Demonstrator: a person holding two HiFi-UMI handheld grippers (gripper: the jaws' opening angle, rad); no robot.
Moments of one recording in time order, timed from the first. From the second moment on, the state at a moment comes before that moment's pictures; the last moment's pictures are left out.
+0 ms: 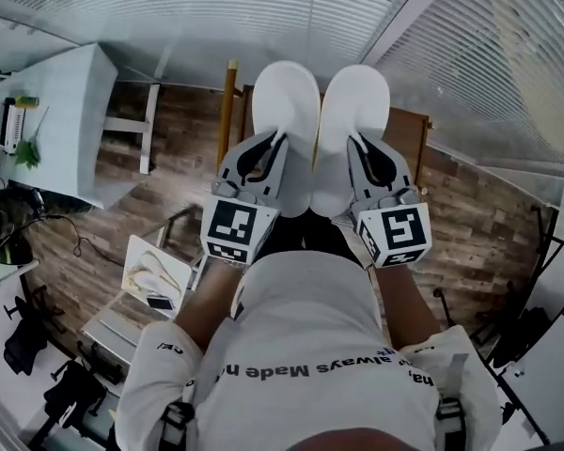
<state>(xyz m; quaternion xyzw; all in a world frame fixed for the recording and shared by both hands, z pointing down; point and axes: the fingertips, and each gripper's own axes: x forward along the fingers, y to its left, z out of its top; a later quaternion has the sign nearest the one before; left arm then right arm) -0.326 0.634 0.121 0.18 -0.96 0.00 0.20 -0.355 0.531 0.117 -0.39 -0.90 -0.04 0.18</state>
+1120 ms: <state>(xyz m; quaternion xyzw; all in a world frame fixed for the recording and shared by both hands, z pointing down) -0.307 0.474 0.062 0.43 -0.89 0.04 0.16 -0.282 0.368 0.039 -0.15 -0.98 -0.04 0.14</state>
